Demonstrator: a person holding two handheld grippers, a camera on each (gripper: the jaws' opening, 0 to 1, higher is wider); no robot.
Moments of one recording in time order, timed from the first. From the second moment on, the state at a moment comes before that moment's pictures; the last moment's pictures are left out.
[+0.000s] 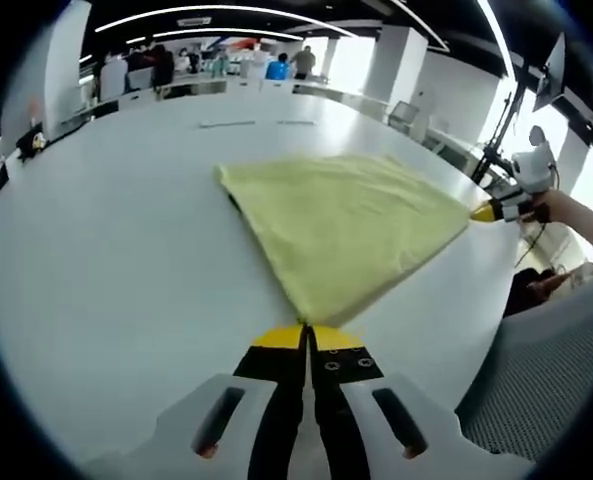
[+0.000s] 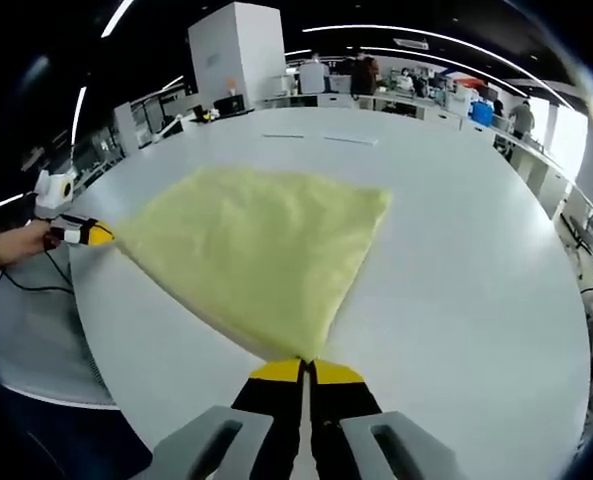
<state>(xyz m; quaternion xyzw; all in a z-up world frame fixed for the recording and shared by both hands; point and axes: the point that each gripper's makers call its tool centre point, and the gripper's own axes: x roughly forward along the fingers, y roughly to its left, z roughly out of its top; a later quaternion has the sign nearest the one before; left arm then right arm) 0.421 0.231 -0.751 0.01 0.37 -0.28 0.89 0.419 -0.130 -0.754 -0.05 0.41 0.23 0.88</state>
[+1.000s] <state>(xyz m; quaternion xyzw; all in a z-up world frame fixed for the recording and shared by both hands) 0.436 0.223 -0.707 0.00 0.35 -0.27 0.90 0.433 -0.098 -0.709 -0.03 0.39 0.25 0.89</state>
